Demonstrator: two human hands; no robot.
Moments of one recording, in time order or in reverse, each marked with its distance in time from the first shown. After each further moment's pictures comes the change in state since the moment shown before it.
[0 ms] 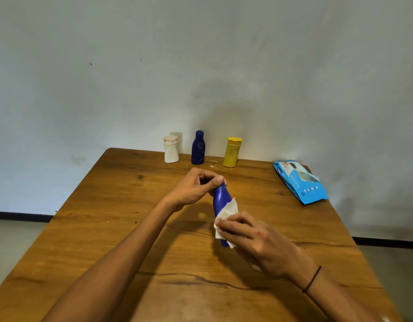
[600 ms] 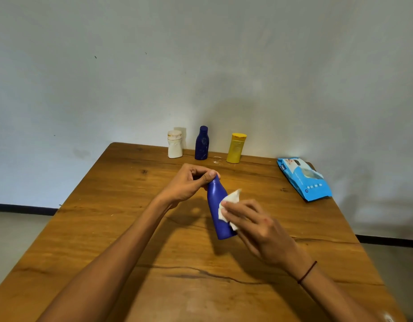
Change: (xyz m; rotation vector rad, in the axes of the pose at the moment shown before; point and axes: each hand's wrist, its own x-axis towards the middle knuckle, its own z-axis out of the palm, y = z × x) left_hand -0.016 -0.008 -0.015 -0.059 0.073 0.032; right_hand 0.006 0.005 0.016 0.130 0.146 0.150
